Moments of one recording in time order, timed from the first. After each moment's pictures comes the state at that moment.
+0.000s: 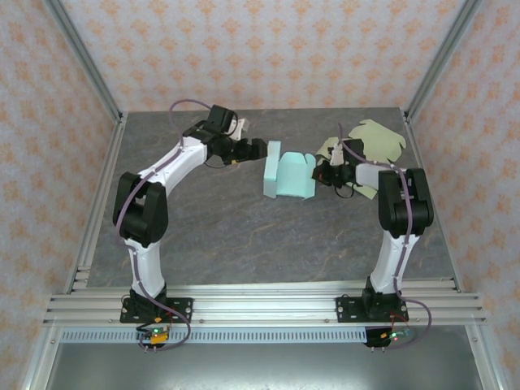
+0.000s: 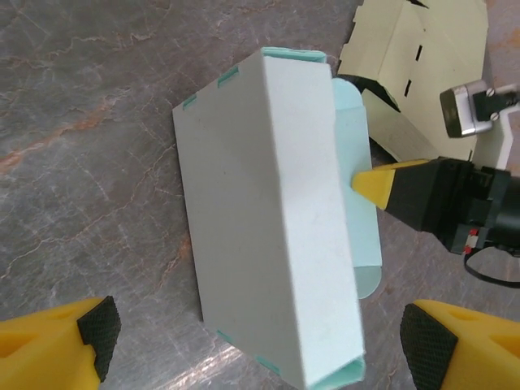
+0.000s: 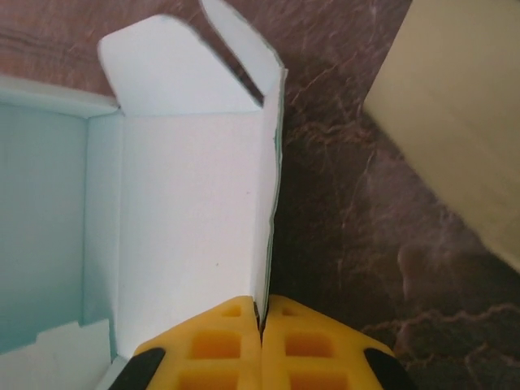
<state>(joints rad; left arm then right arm) -0.32 1.94 1.64 -0.60 0.45 -0.44 0.08 1.95 1.12 -0.13 -0.61 0.38</state>
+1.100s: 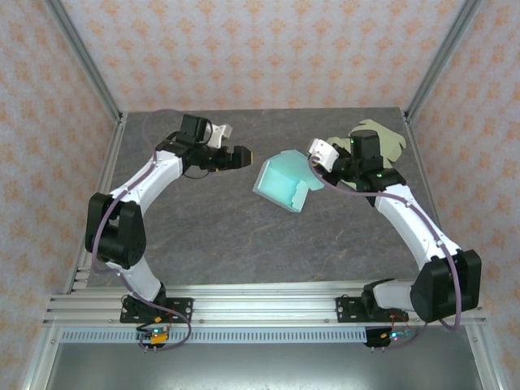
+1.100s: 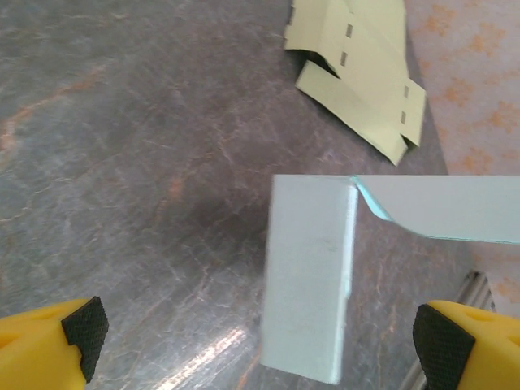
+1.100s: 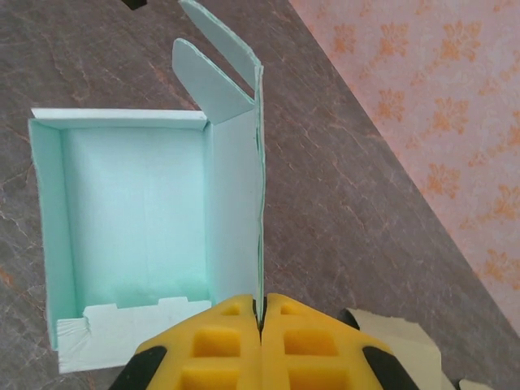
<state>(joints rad) -0.23 1.70 1.36 -0.52 0.64 -0.33 0.25 1.29 1.06 -0.38 -0.46 -0.82</state>
